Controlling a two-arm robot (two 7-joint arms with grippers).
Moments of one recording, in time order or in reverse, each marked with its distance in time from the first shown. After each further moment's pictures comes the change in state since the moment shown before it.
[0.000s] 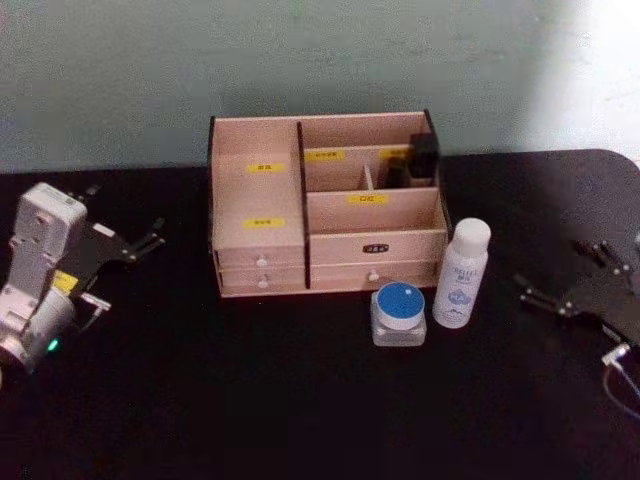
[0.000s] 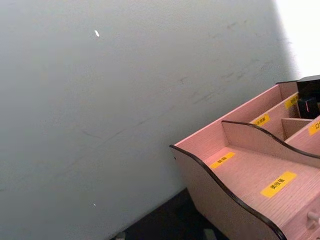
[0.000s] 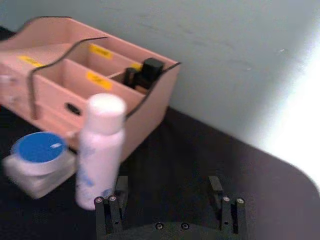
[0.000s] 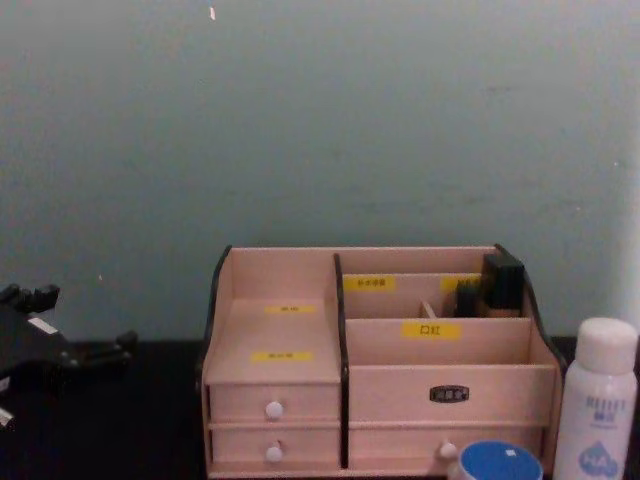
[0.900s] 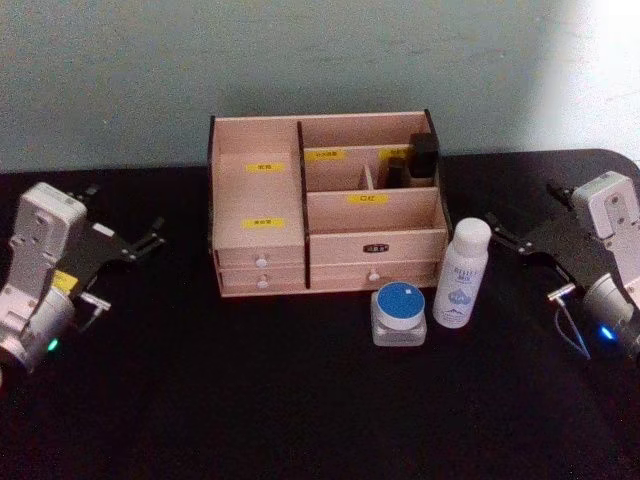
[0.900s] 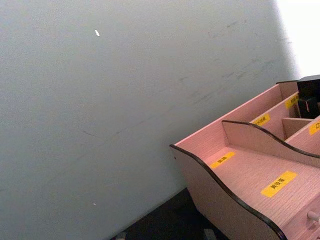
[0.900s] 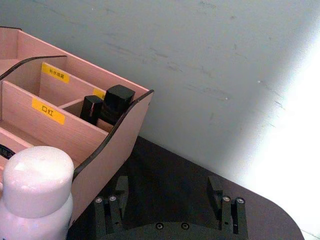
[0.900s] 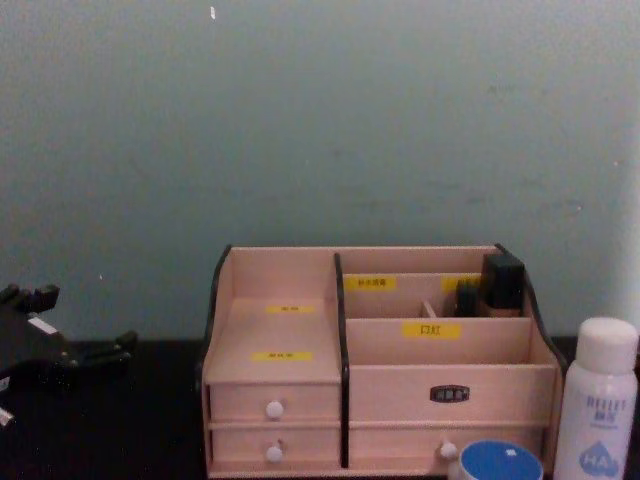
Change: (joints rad) left arm 0.000 0.000 0.000 0.000 0.000 0.000 0.000; right arm 0.266 -0.150 -0.151 0.247 -0.120 -0.083 -0.127
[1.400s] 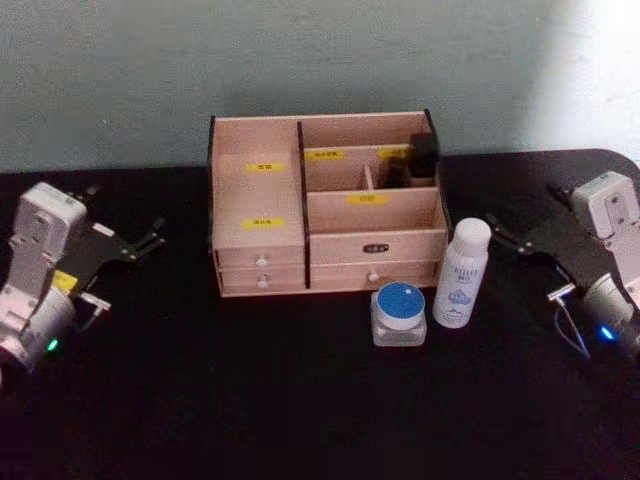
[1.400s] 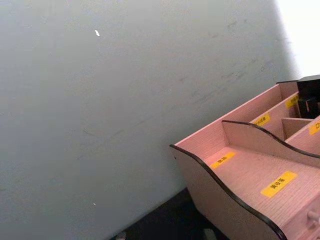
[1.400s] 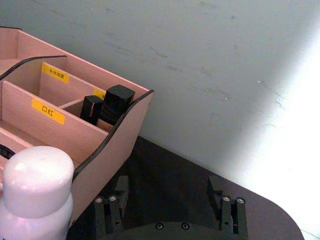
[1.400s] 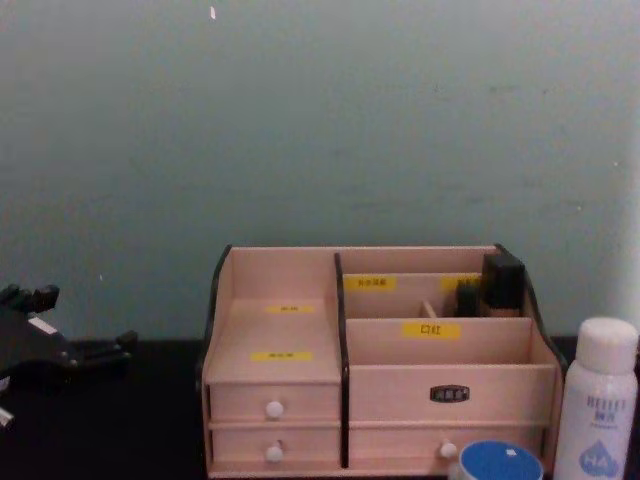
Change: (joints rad) left arm 0.000 0.000 0.000 0.000 0.000 0.000 0.000; right arm 0.000 0.000 0.000 0.000 0.000 0.000 0.000
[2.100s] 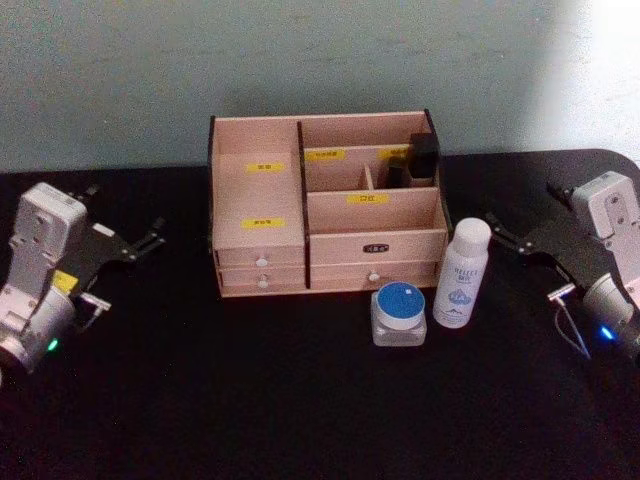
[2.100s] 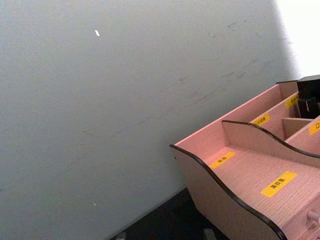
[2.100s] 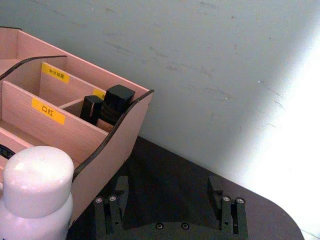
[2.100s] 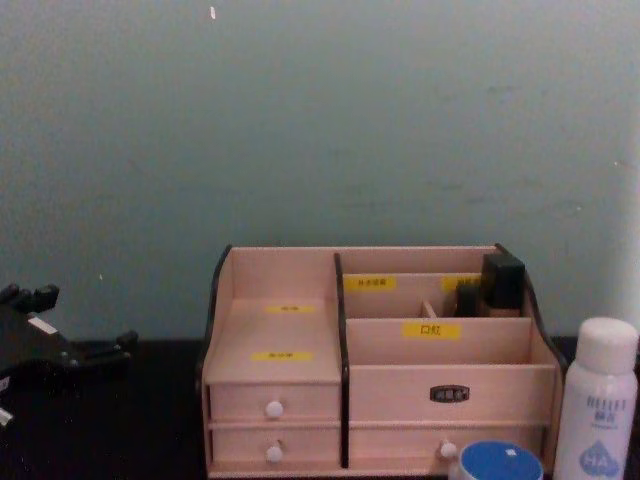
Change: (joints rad) left arm 0.000 0.000 0.000 0.000 0.000 0.000 0.000; right arm 0.000 0.000 0.000 0.000 0.000 0.000 0.000
